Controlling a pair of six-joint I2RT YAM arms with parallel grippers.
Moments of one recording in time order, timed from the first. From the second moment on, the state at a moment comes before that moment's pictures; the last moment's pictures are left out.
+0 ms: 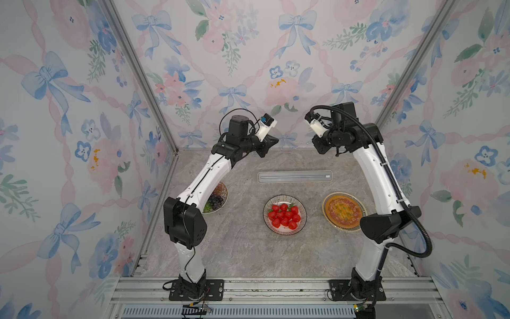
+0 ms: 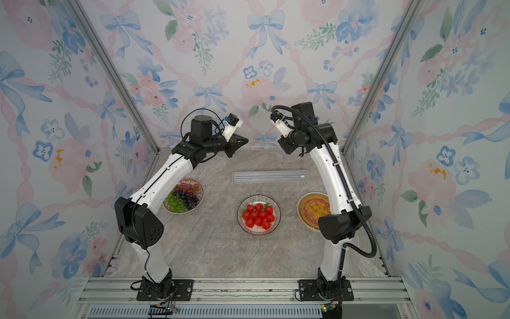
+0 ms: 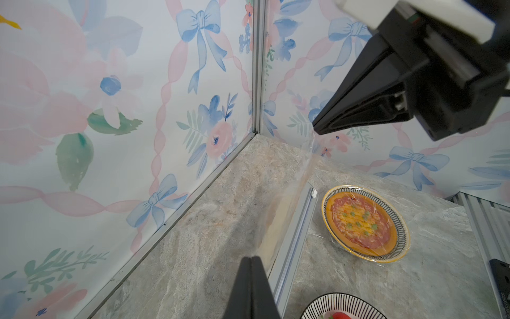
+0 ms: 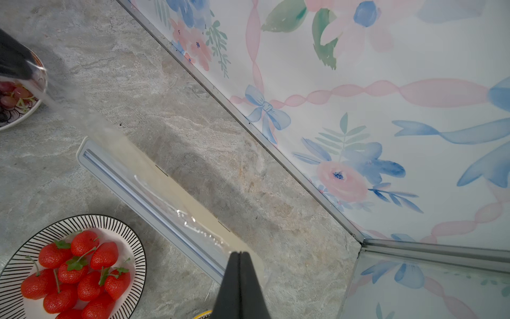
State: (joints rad) left arm -0.41 1.86 1.89 -0.37 0.60 0.21; right arm 0.33 1.92 2.39 -1.19 -0.01 -0.50
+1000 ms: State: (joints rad) left arm -0.42 1.84 1.91 -0.37 0.58 0.21; right arm 0.34 1.90 2.39 -1.19 0.01 -0.50
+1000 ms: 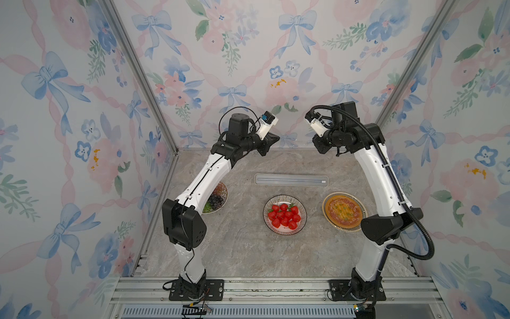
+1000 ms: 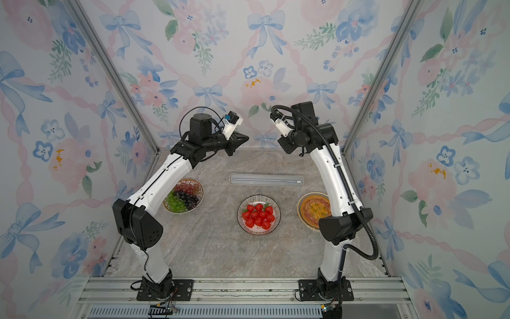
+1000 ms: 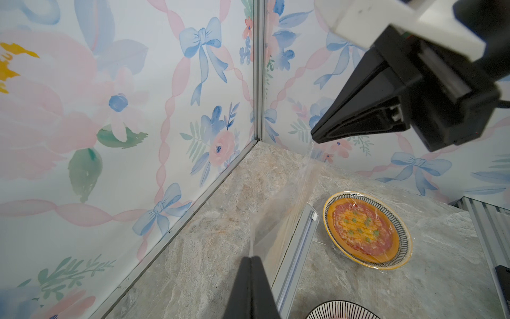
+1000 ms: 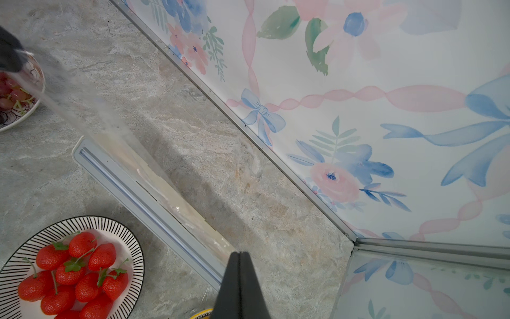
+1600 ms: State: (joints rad) left arm -0.43 1.80 1.91 -0.38 0.56 0.21; right arm 0.36 1.88 2.39 -1.19 0.03 -0.50
